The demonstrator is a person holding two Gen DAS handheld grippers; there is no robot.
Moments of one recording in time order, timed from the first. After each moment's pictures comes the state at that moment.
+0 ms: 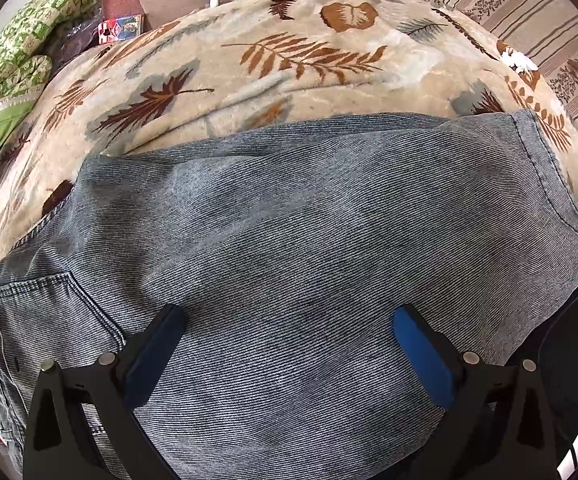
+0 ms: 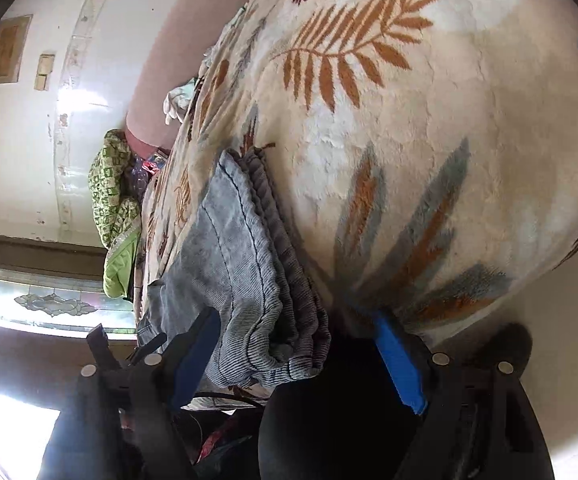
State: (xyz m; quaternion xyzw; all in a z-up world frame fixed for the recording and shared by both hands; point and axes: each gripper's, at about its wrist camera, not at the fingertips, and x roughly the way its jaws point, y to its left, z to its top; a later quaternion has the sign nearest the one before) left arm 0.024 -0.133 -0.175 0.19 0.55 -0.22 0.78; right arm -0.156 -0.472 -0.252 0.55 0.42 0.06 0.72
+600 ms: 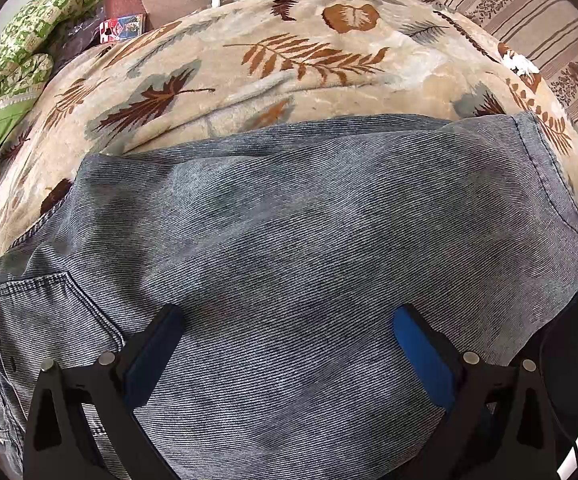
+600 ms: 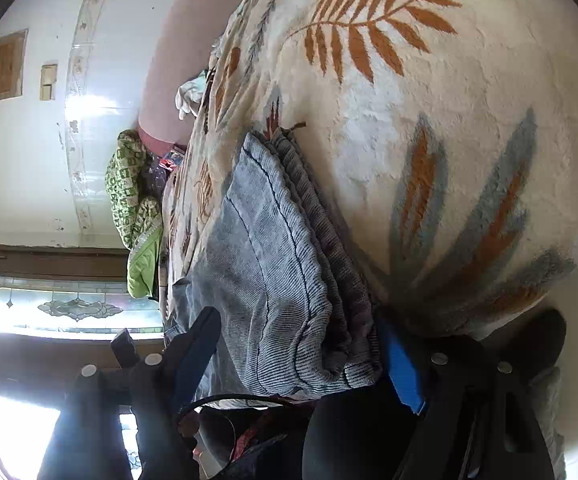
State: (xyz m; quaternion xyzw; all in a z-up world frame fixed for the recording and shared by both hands) left arm 0.026 -0.134 -0.178 0.19 0.55 -0.22 0.78; right arm -0.137 -0.456 -0.250 0.59 0.41 0.08 0.70
